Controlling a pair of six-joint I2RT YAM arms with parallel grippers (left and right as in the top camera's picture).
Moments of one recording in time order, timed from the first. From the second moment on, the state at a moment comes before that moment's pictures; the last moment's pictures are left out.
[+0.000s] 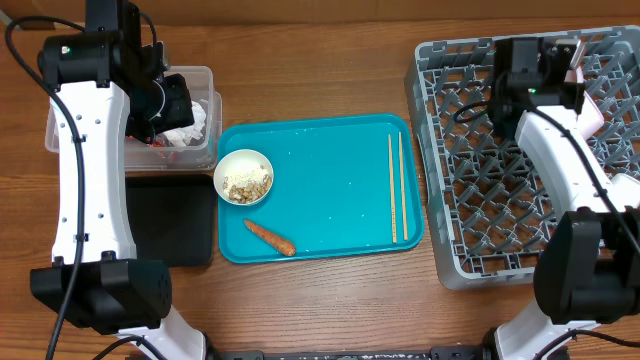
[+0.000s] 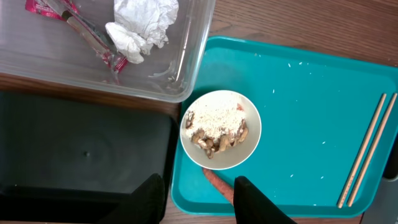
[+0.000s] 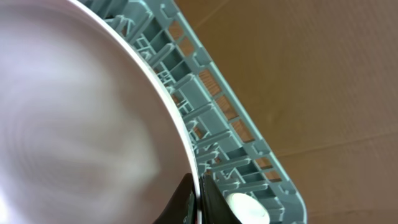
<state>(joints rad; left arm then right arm) 0.09 1.84 2.03 -1.50 0.13 -0.18 0.01 1.83 1.43 -0.62 1.06 0.14</state>
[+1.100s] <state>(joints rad) 0.09 1.84 2.03 -1.50 0.13 -0.18 0.30 1.60 1.42 -0.83 0.22 0.20</state>
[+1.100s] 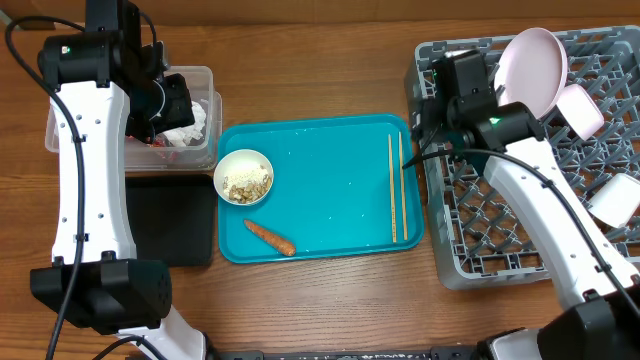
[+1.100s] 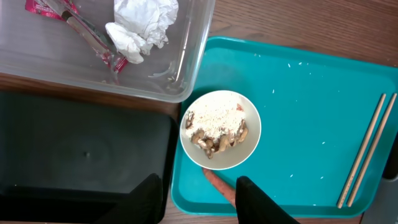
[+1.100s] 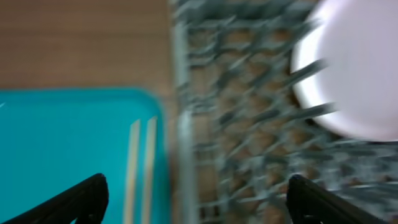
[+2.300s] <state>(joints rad) 0.09 1.84 2.03 -1.50 0.13 -0.18 0.41 1.99 1.42 -0.99 -0.13 0.41</state>
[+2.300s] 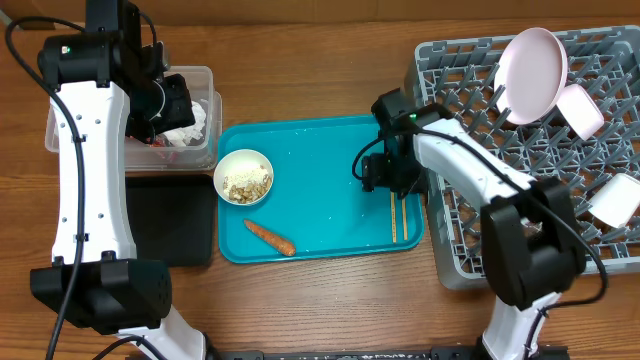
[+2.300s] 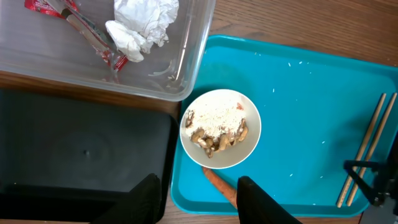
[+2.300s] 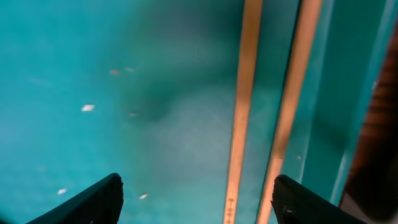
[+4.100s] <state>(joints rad) 0.09 1.84 2.03 -1.50 0.13 -0.19 0.41 1.97 1.42 -1.05 -0.15 0.44</state>
